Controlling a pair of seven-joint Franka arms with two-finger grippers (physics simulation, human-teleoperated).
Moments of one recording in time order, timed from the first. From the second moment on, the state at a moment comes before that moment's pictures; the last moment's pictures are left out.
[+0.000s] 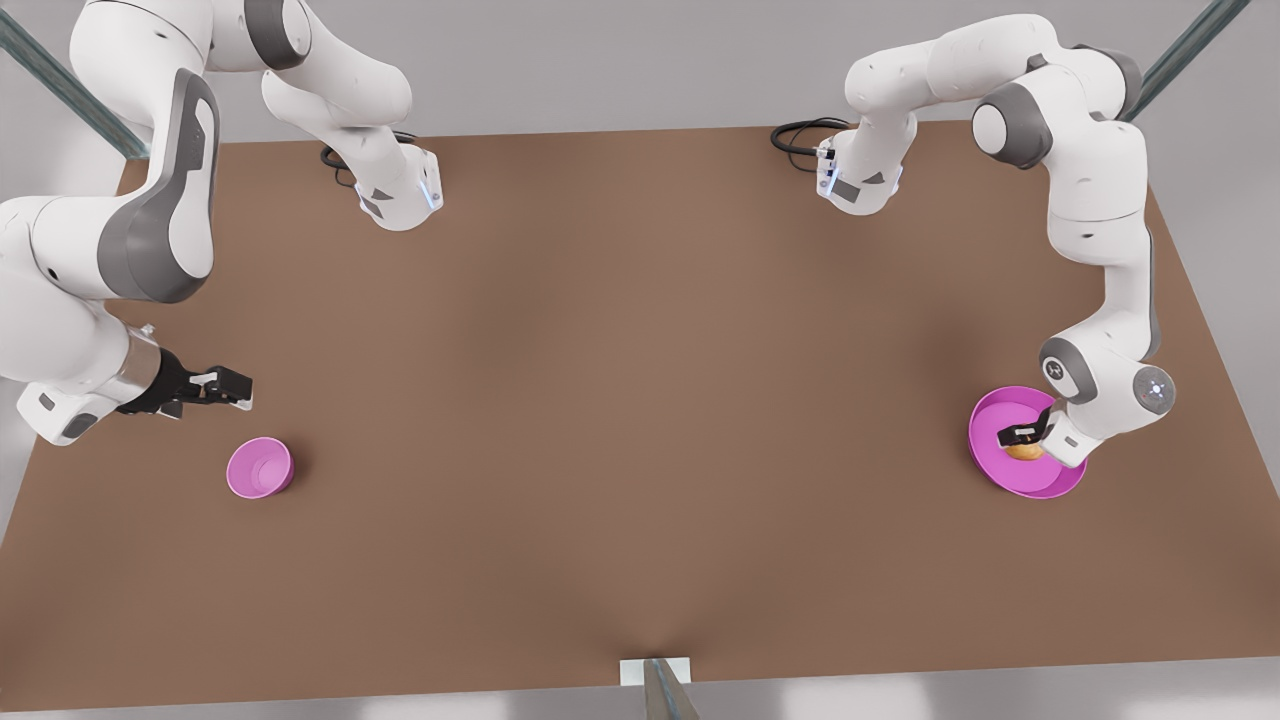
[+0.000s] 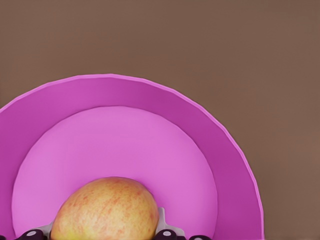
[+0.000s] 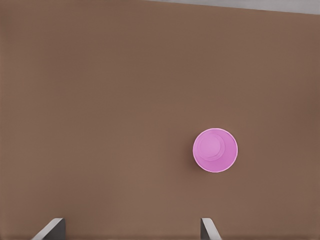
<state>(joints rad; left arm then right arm) 0.22 0.69 0.12 -1.78 -0.15 2.42 0.39 -0.05 0.27 0.00 -1.31 0.01 1.53 -0.13</state>
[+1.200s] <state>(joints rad) -0.48 0.96 -0.34 -1.16 -1.51 2.56 1.25 -0.08 0.45 0.05 -1.32 0.67 1.63 -0.12</state>
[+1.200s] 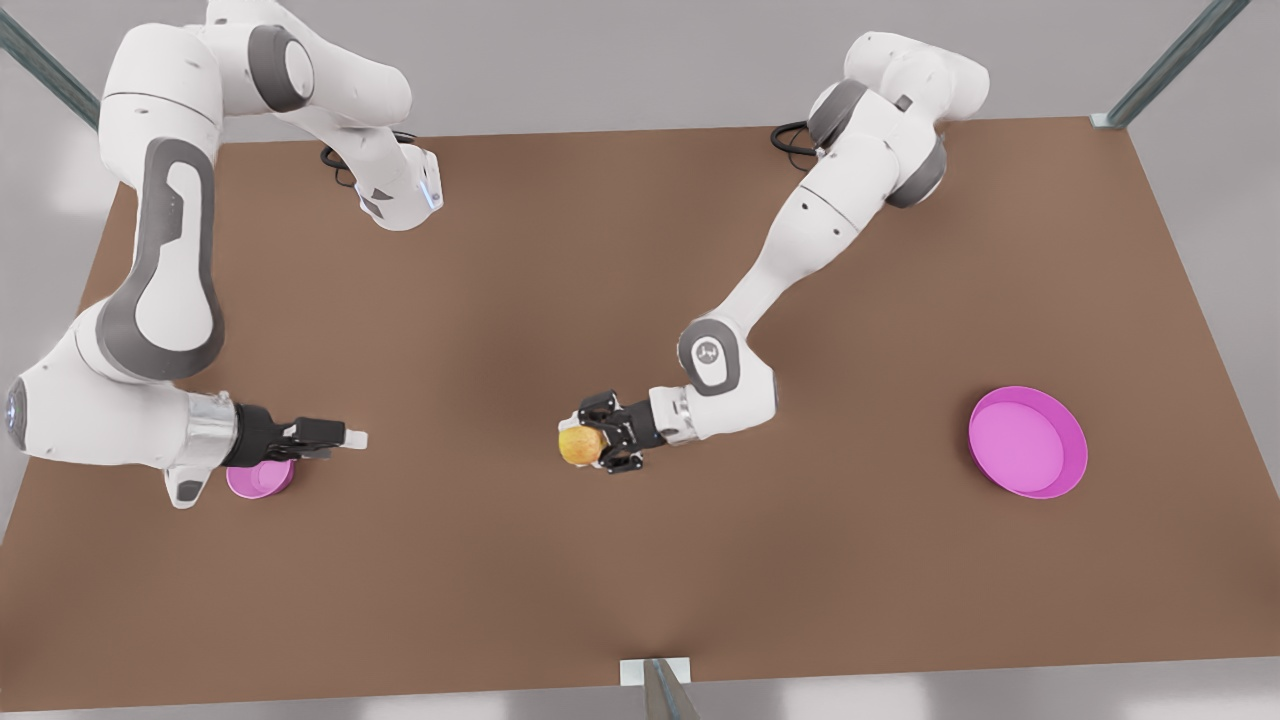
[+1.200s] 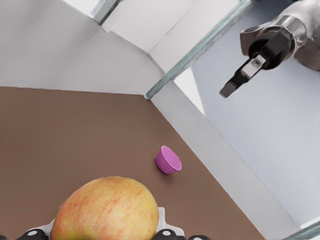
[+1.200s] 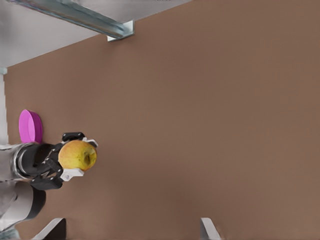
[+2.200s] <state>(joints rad) -0.48 1.02 -0.42 -1.06 -1.64 2.60 2.04 0.03 0.74 0.11 -1.52 1.49 1.73 -0.36</state>
